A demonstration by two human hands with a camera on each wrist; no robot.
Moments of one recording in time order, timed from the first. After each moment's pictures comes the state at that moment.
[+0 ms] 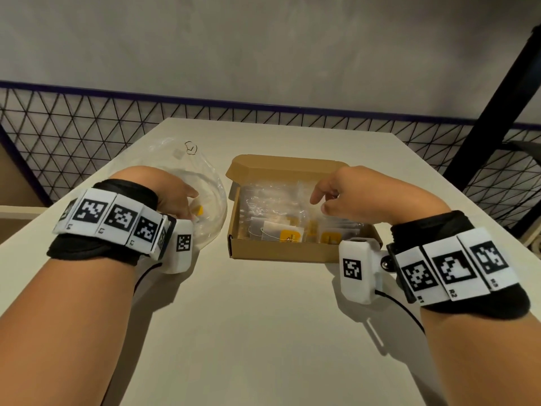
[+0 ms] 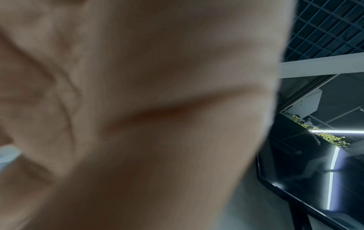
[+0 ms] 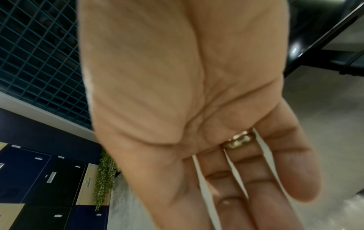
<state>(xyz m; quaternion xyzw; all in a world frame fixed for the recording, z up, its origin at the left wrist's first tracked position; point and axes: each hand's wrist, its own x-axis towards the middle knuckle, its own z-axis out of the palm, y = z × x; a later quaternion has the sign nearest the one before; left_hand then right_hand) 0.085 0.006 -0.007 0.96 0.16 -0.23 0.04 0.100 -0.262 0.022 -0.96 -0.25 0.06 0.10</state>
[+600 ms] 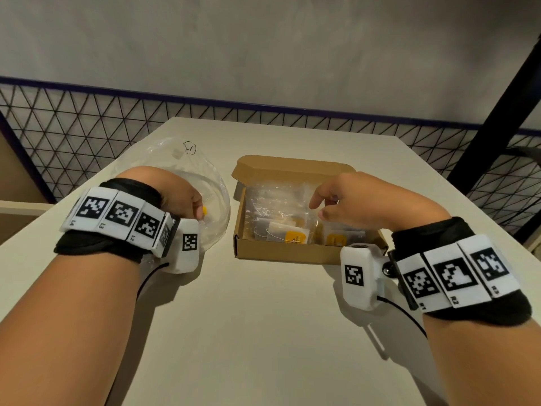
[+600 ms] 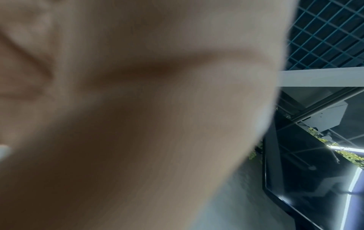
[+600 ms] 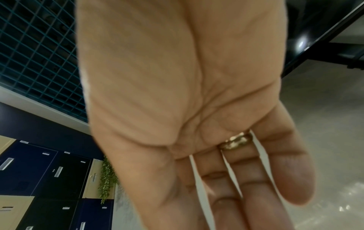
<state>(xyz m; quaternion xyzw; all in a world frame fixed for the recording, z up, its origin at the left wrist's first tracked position) 0.075 0.000 0.003 0.96 0.12 -0.24 0.05 0.100 -0.254 0.015 -0.96 -0.25 0.06 0.08</state>
